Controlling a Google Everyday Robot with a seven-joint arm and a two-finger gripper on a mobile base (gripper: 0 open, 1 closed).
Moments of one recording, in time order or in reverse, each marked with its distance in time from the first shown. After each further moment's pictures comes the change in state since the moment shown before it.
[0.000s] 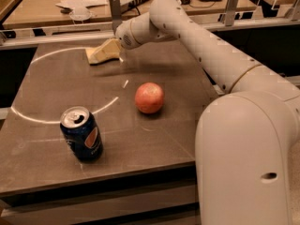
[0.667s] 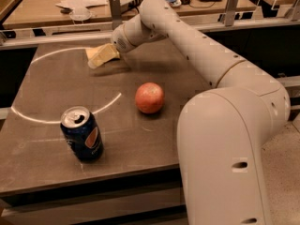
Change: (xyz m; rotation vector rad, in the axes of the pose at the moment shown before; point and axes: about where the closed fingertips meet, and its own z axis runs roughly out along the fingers) arm 0.021 0.002 0.022 -0.033 0.111 0.023
